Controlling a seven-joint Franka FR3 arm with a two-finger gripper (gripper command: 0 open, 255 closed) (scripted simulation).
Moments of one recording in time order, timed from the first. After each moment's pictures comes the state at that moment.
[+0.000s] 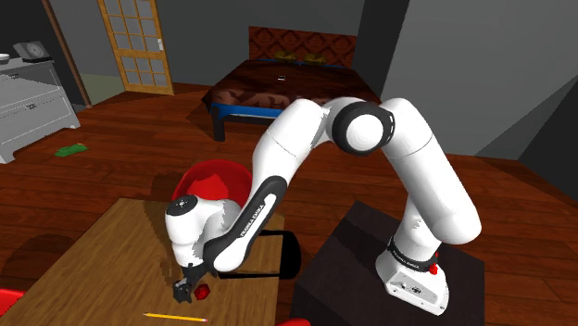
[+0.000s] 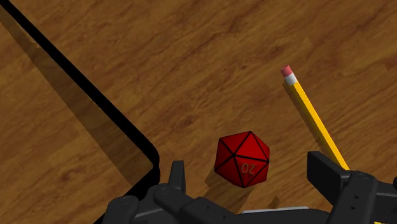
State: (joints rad) arm 0.42 0.76 0.33 -1.81 -0.32 2.51 0.87
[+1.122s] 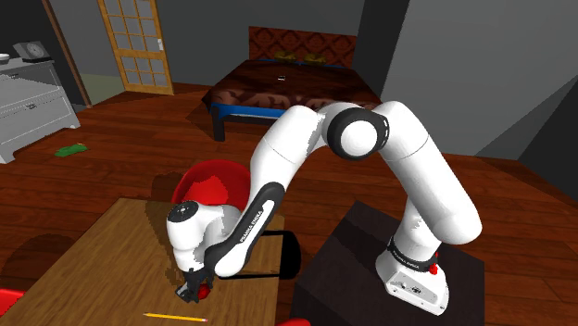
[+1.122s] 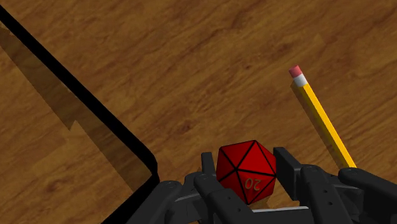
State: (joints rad) arm 0.43 0.80 0.32 -1.80 -0.33 2.53 0.88
